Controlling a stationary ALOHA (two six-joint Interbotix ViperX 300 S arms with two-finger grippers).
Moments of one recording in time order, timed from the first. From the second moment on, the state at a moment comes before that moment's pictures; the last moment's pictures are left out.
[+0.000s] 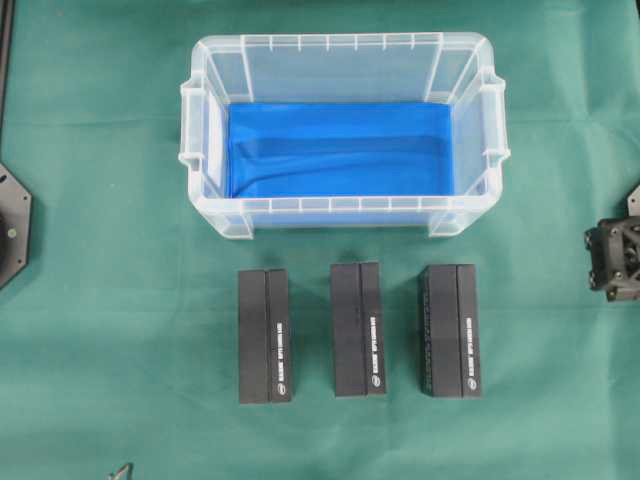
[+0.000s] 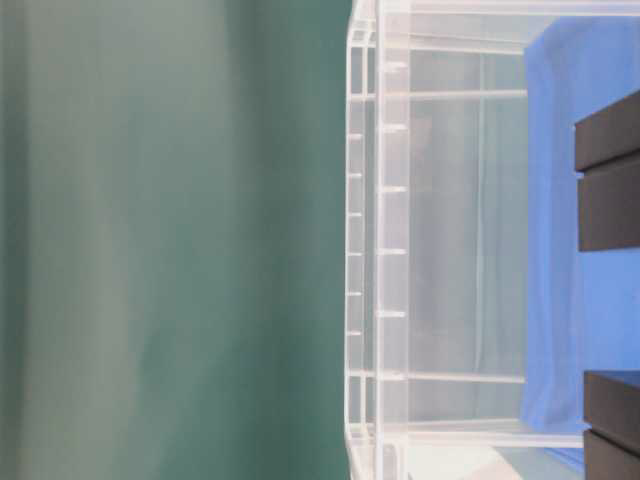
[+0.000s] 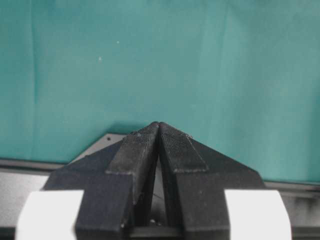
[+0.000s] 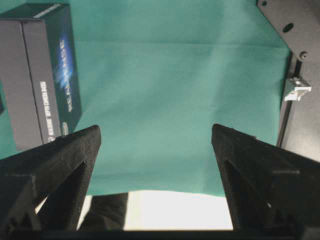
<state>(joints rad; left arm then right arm) -0.08 -0.80 0.47 0.04 1.49 -0.20 0.38 -0.47 0.34 -0.08 1.65 2.08</state>
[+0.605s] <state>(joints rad) -0.08 -0.80 0.47 0.04 1.50 -0.19 -0.11 -0.54 0.37 -0.10 1.65 1.55</state>
